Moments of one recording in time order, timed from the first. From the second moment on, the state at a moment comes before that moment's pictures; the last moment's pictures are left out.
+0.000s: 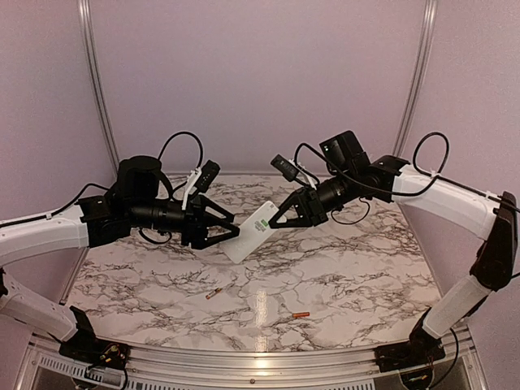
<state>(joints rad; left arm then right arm) -0.83 1.26 0.95 0.00 0.58 -0.18 0.70 1.55 1.37 -0.55 -1.00 0.01</state>
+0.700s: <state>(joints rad) -0.83 1.33 0.96 0.00 0.76 -0.25 0.75 1.56 1.44 -0.69 -0.99 -0.15</state>
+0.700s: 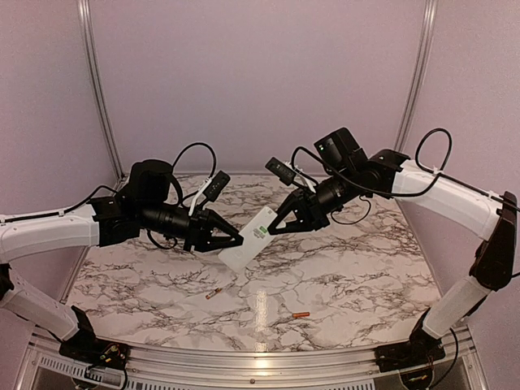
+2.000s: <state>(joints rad) -0.78 1.39 0.93 0.42 0.90 -0.51 0.75 1.38 1.02 0.24 -0.91 0.40</state>
